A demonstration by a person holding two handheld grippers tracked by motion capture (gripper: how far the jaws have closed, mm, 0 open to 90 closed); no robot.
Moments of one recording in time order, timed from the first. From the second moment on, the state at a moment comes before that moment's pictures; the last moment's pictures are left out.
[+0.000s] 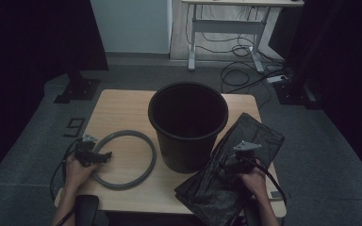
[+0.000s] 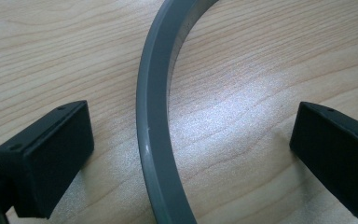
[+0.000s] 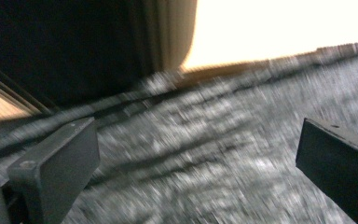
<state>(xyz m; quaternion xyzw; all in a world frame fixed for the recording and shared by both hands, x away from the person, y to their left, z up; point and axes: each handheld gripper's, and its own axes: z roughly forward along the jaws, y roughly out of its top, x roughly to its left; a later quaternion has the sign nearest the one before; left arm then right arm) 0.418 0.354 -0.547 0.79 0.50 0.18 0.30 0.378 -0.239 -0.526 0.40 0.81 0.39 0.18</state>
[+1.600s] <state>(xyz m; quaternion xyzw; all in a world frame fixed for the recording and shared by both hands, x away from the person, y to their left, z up) 0.417 0.353 -0.547 0.79 0.50 0.18 0.30 0.337 -0.201 -0.538 0.36 0.89 0.26 0.11</state>
